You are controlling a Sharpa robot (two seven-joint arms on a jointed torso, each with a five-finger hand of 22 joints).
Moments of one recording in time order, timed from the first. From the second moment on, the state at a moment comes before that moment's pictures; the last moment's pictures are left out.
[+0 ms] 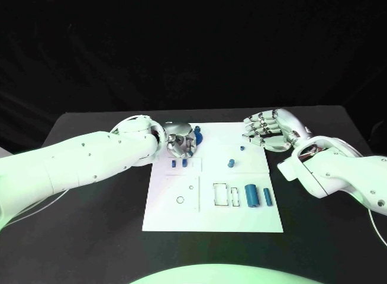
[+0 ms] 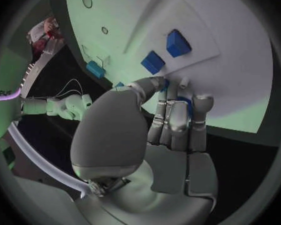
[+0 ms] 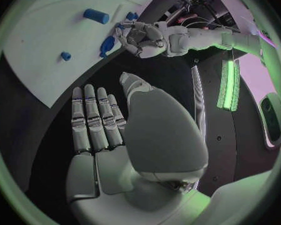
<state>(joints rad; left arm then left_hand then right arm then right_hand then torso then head) 1.22 -0.58 -0.06 1.22 -1.40 -0.01 0.01 1.42 -0.18 0.59 0.04 0.33 0.94 0.14 0.44 0.38 0.95 0.07 0.66 0.23 1.36 0.00 1.37 0.96 0.15 1.12 0.11 1.25 0.94 1.22 -0.95 -0.13 1.67 -0.86 -0.65 0.06 1.50 -0.21 0.26 0.28 0.29 0.83 0.21 0.15 0.23 1.01 0.19 0.08 0.06 0.99 0.16 0.07 0.25 0.17 0.83 0.28 0.07 0.09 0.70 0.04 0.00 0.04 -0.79</state>
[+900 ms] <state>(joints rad) 1.23 -0.69 -0.02 1.28 -1.32 0.00 0.00 1.42 -0.19 0.60 0.04 0.32 0.95 0.14 0.43 0.38 0.96 0.07 0.64 0.23 1.36 0.00 1.37 0.95 0.15 1.12 0.11 1.25 0.93 1.22 -0.96 -0.13 1.67 -0.86 -0.65 0.06 1.50 -0.21 0.26 0.28 0.29 0.83 0.21 0.15 0.23 1.01 0.19 0.08 0.06 0.99 0.16 0.07 0.25 0.17 0.83 0.28 0.07 0.08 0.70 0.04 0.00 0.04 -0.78</state>
